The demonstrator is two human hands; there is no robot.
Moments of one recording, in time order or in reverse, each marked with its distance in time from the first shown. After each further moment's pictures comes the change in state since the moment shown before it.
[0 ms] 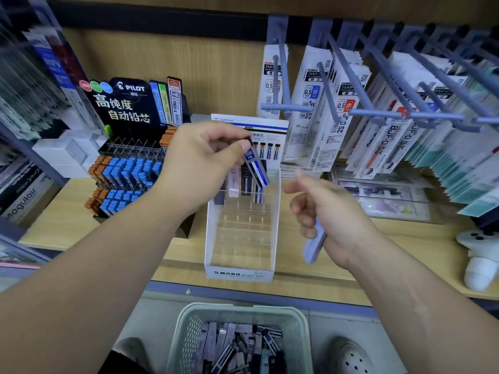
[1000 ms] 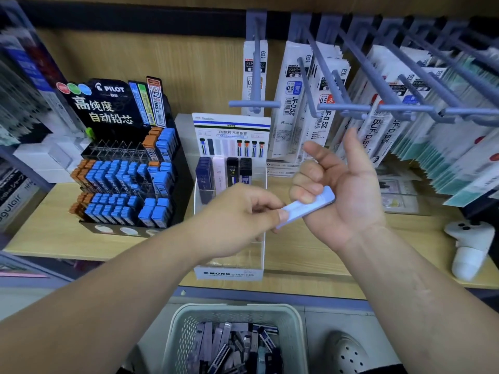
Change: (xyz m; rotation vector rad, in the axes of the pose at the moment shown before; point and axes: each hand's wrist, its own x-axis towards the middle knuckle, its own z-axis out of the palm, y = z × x) left_hand -0.047 0.006 0.047 0.129 -0.629 -0.226; right_hand -0.005 -0.026 -0.008 0.797 -0.147 -0.065
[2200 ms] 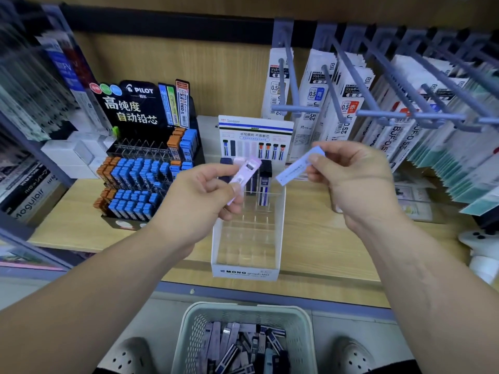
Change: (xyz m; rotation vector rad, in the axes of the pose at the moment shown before) left_hand -0.031 -0.024 -0.045 -0.404 0.470 -0.086; right_hand 0.024 0.002 0.001 -0.815 0.167 -0.463
